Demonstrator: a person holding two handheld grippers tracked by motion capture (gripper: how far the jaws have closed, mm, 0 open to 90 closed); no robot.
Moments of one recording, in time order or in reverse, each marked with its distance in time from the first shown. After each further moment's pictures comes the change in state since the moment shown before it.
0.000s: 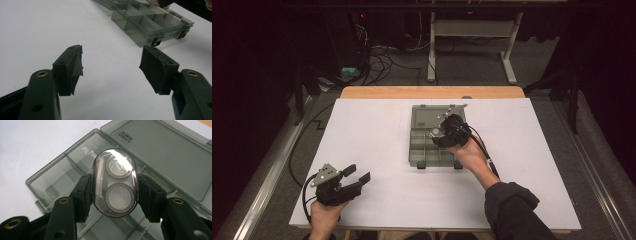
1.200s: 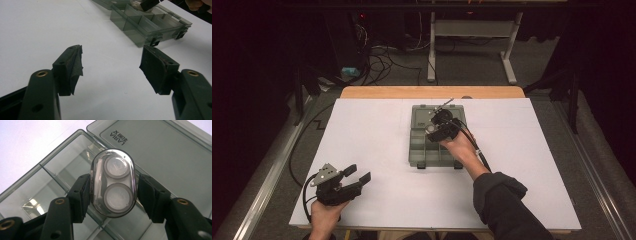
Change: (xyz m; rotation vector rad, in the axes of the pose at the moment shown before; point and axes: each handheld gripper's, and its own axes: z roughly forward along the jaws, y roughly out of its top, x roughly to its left) left arm 0.000 0.000 0.001 0.001 -0.012 -0.005; right arm -0.004 0.024 0.034 0.097 -0.041 0.010
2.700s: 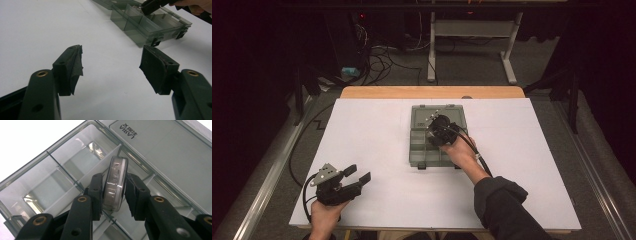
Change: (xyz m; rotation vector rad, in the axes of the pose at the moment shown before) left arm 0.001 0.000 0.000 0.002 -0.001 -0.006; right arm 0.014 -0.010 0.001 0.009 -0.023 -0.074
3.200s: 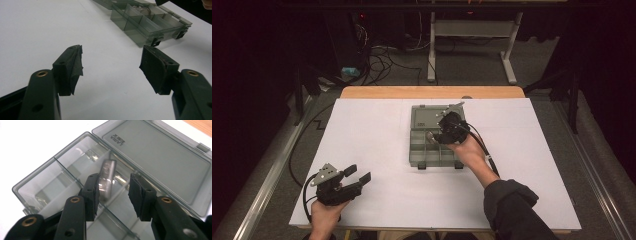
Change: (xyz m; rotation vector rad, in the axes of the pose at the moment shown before) left arm 0.000 0.000 0.000 -0.001 0.001 -0.002; right arm -0.013 -0.012 -0.031 -0.097 0.020 0.045
